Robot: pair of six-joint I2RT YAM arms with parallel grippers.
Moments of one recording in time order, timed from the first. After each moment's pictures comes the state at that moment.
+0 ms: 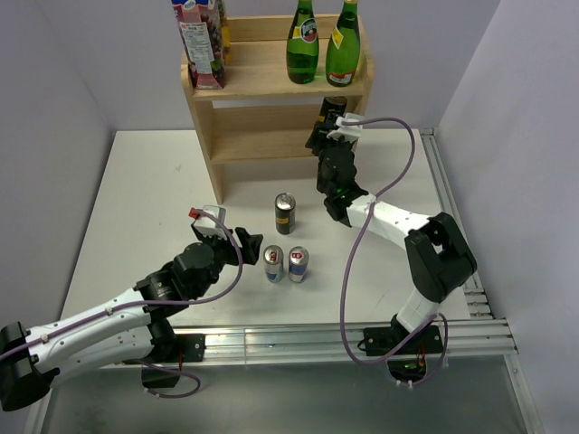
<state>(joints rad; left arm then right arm) -1.00 0.77 0.49 0.06 -0.54 -0.49 0.57 1.66 1.08 0.78 0.69 0.11</state>
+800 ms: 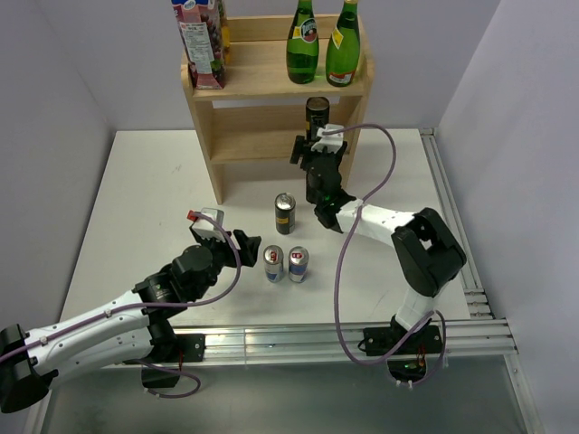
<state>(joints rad) -1.00 0.75 0.46 0.06 -0.55 -0.49 0.63 1.71 1.06 0.77 0.69 0.11</state>
